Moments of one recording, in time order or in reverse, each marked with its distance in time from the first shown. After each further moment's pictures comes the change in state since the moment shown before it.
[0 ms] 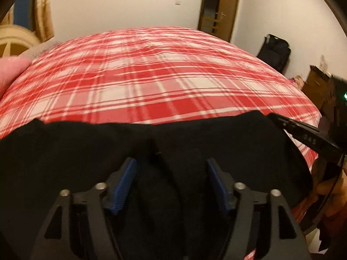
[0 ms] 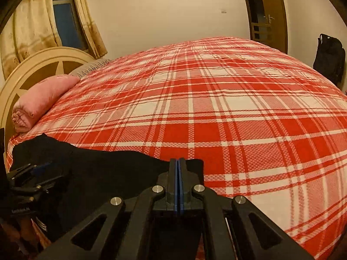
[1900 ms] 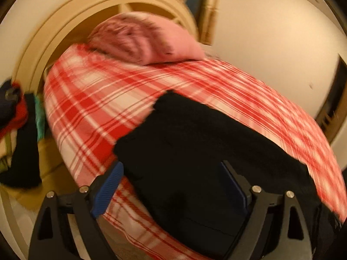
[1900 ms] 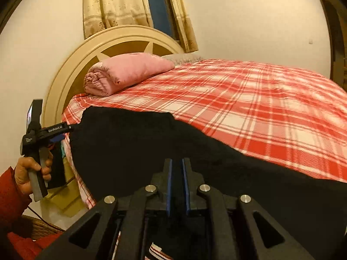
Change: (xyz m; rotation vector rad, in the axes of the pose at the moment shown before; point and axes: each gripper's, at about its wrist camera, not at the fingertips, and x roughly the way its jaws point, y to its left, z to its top) left arm -0.162 0.283 -0.123 -0.734 -0.279 0.562; right arm -0.008 0.218 -0.040 -0.352 -0.069 0.432
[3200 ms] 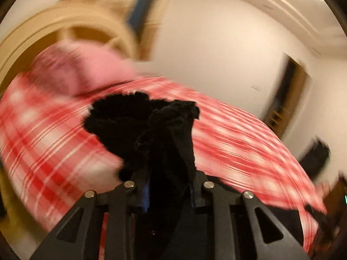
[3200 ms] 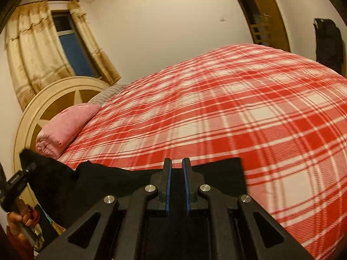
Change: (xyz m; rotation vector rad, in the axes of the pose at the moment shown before) left arm -0.078 -0.119 0.013 0.226 -0.117 -0.432; right arm -0.116 -0.150 -0.013 0.471 -0.110 -0.304
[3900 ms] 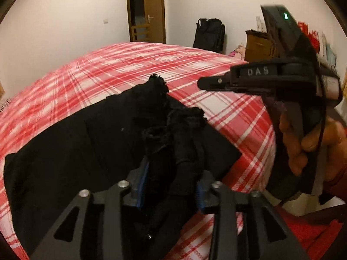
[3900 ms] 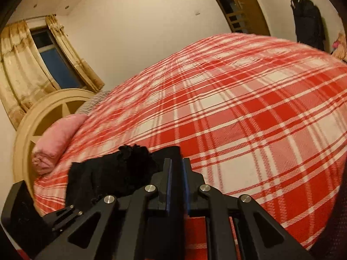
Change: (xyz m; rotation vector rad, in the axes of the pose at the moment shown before) left arm 0.048 -0.267 -0.151 0.720 0.411 -0.567; right arm -0.035 -0.080 -0.008 0.145 0.025 -0.020
